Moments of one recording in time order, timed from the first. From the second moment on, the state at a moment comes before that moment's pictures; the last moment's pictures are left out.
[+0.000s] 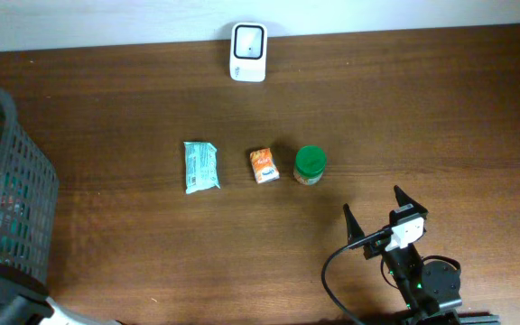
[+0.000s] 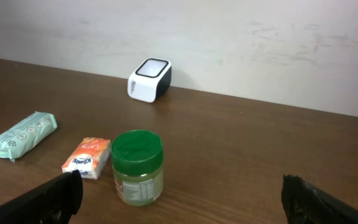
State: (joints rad) left arm 0.90 1.92 1.93 -1.20 -0.12 -0.24; right arm 0.15 0.01 0.01 -0.06 -0.13 -0.04
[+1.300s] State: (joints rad) left arm 0.90 2.03 1.46 -0.75 0.14 0.37; right arm 0.15 0.01 0.01 -0.06 -0.13 -0.04
